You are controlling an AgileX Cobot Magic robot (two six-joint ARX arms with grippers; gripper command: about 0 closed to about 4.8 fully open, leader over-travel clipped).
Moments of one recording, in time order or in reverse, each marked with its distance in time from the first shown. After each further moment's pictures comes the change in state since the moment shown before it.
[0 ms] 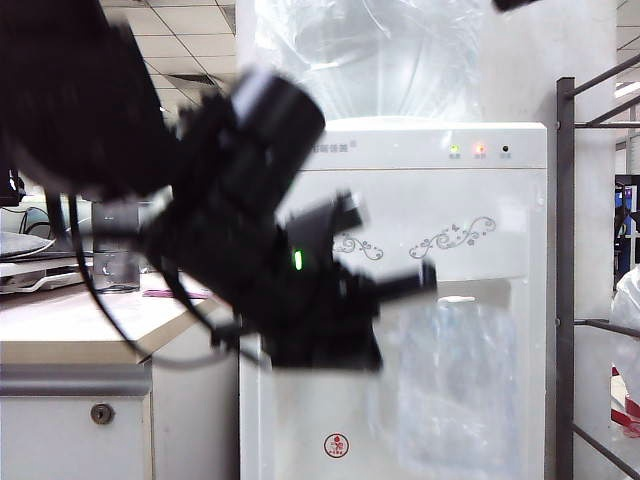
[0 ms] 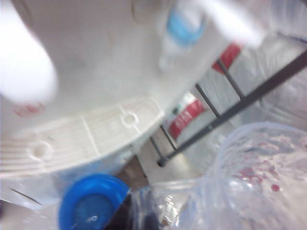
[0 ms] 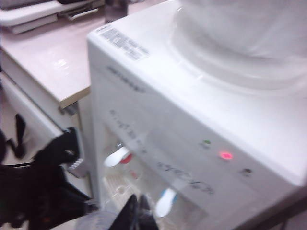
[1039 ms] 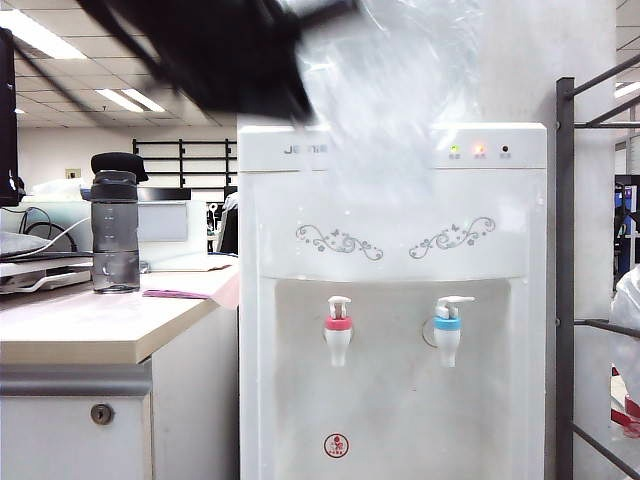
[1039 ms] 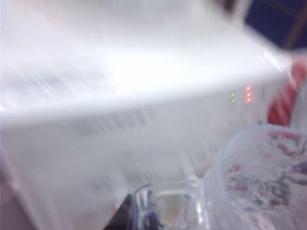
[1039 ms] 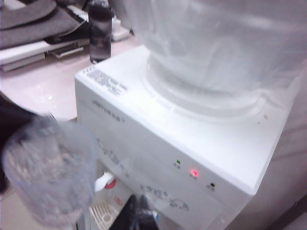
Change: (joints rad) left arm 0.000 -0.563 0.000 -0.229 -0.234 0.212; right arm -0.027 -0.123 0.001 0.018 0.002 0.000
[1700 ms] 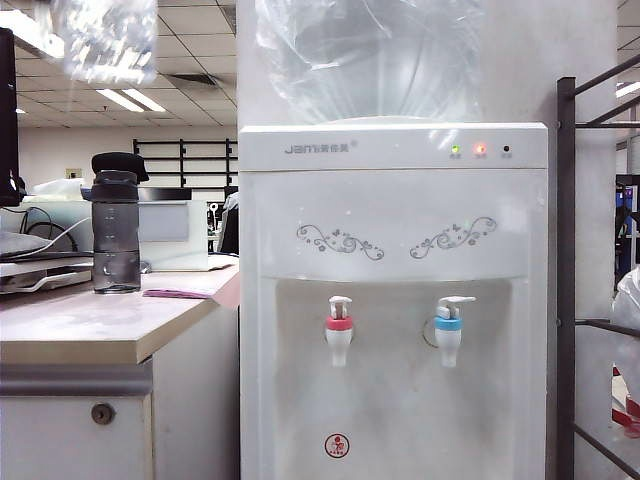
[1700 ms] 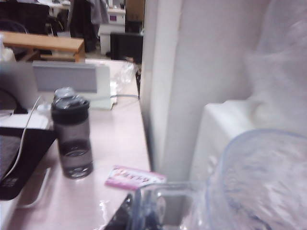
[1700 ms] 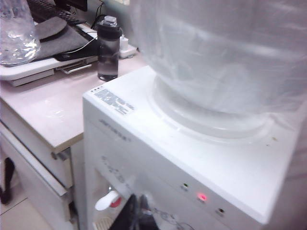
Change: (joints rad) left arm 0.737 -0.385 0.000 -0.152 0.362 0.166; right arm 0.000 0.037 0.000 0.082 -0.042 0.000
